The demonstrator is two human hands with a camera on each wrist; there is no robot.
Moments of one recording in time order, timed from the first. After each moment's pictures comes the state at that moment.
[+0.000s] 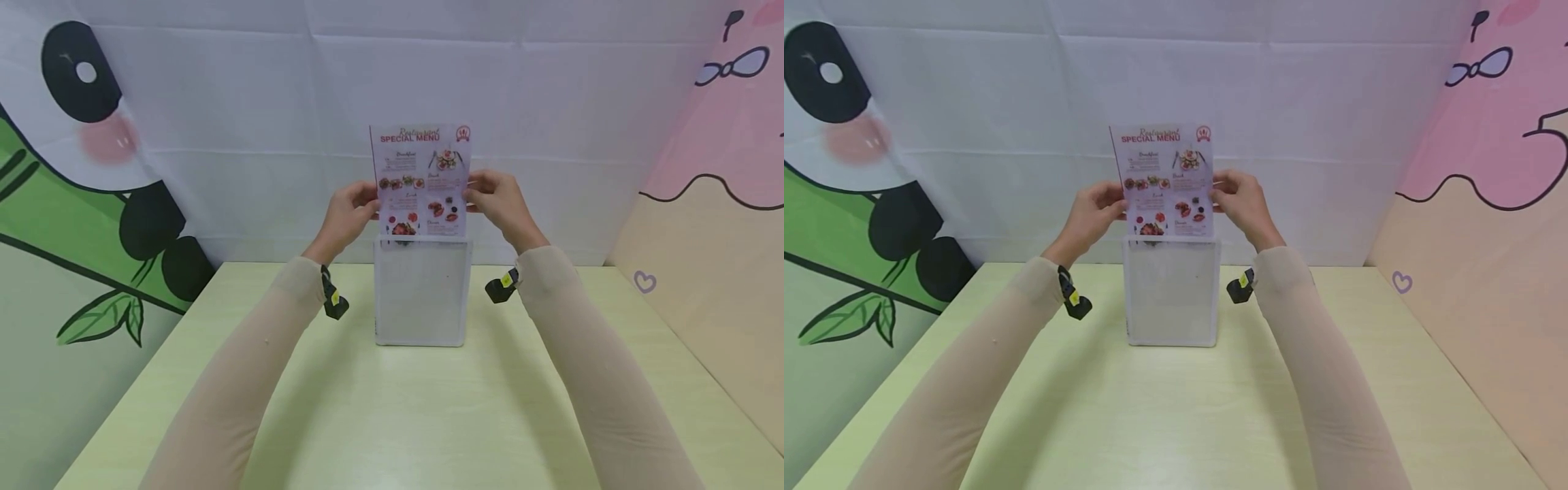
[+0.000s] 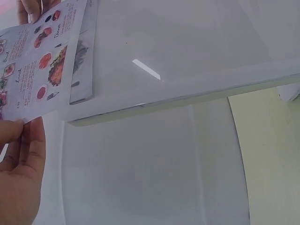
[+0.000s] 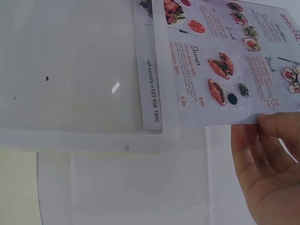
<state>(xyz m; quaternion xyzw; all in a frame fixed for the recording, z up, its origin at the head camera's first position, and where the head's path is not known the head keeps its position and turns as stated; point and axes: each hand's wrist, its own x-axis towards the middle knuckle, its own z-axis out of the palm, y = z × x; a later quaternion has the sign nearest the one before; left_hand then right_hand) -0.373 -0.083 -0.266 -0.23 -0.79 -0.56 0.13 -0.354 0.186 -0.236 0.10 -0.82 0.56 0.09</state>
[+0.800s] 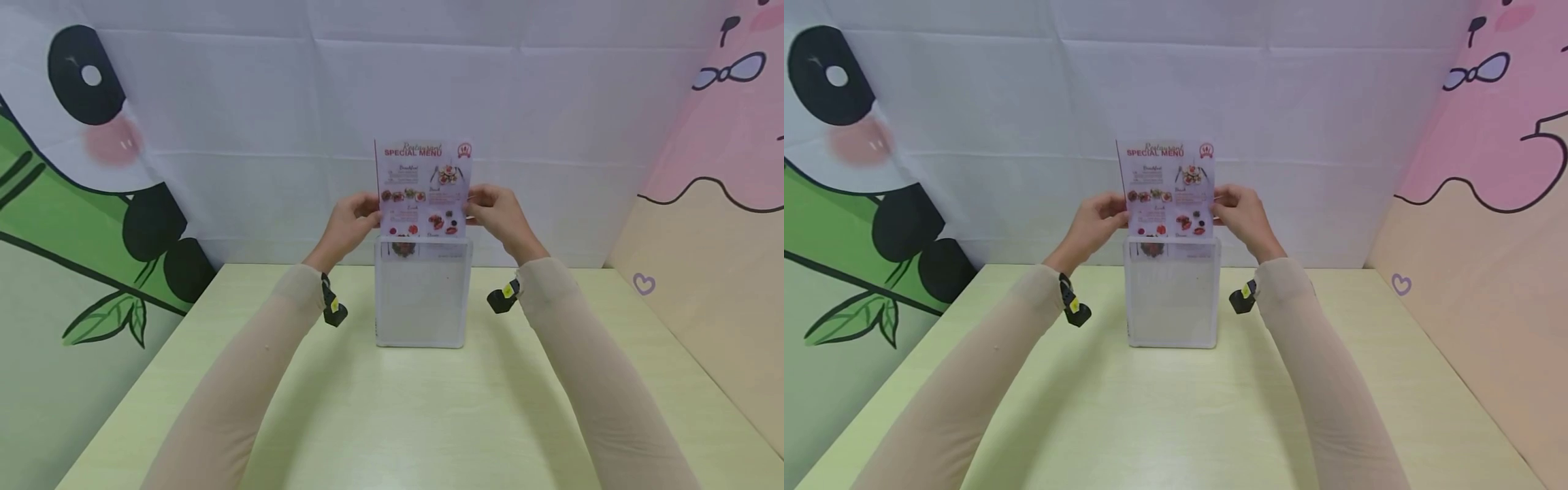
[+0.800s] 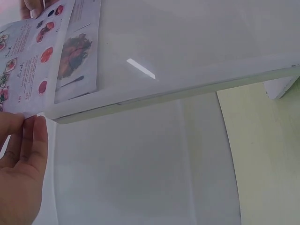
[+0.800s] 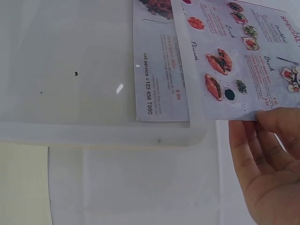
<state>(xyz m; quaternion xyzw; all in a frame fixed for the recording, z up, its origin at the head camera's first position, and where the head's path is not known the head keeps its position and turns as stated) -0.369 -0.085 -0.275 -0.23 -0.80 -0.55 0.11 -0.350 0.188 -0.251 0.10 -0.82 0.56 0.07</state>
